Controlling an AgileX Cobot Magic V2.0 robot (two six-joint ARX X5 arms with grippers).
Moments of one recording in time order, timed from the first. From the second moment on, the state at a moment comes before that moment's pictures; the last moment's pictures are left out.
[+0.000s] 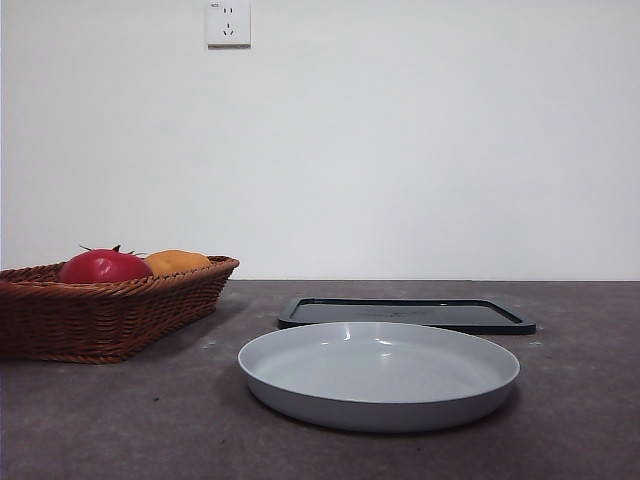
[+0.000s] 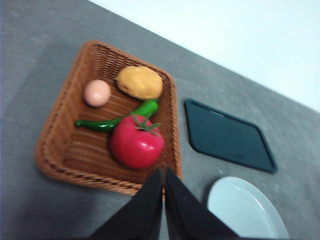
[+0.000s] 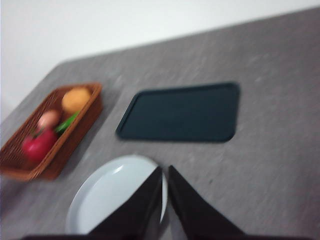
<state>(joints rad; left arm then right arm) 0.06 0.36 0.62 -0.61 0.35 -0.38 -0.02 0.43 0.69 -0.64 -0.45 0.26</state>
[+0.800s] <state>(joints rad) -0.18 0.63 0.95 -0.97 0.48 -0.20 0.29 0.74 1.09 -1.10 -0.55 0.02</state>
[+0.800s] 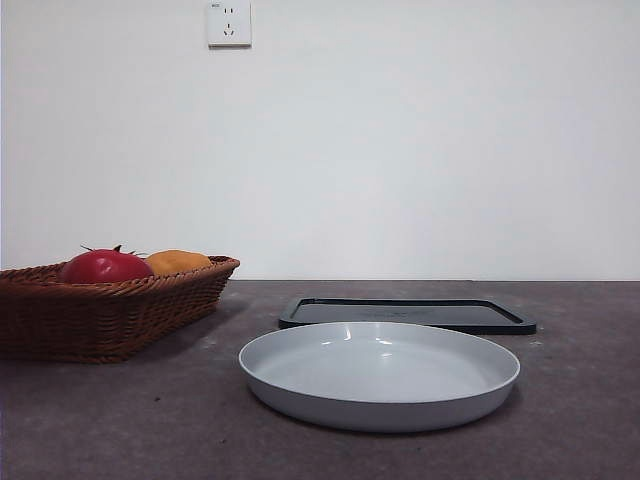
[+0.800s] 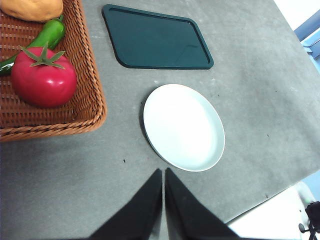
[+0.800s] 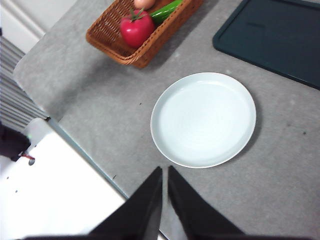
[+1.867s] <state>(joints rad) -0.18 0.79 0.95 -0.80 0.36 -0.17 0.29 0.76 1.09 -1.09 -0.52 0.00</state>
